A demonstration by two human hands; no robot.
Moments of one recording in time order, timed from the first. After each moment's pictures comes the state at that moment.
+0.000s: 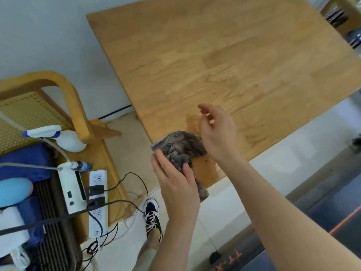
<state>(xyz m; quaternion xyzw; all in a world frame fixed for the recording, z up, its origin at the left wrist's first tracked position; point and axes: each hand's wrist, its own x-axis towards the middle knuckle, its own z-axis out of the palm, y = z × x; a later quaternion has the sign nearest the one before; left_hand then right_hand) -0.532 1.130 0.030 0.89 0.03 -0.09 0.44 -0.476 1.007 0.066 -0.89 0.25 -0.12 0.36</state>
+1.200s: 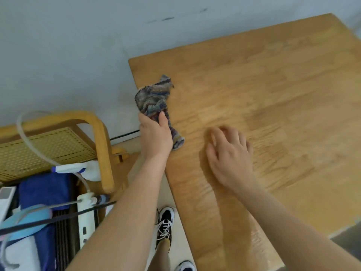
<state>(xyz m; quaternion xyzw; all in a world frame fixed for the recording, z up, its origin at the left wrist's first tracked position) -0.238 1.123 0.018 0.88 0.18 -0.09 0.44 -0.354 0.986 0.045 -0.98 0.17 -0.02 0.13</state>
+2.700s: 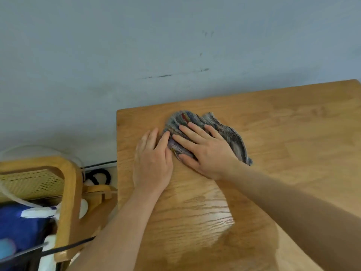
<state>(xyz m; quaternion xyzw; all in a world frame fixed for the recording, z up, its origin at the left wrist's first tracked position) -0.152 1.054 0.024 0.98 -0.06 0.02 0.20 -0.140 0.880 0.037 -0.97 -0.23 0.03 0.07</state>
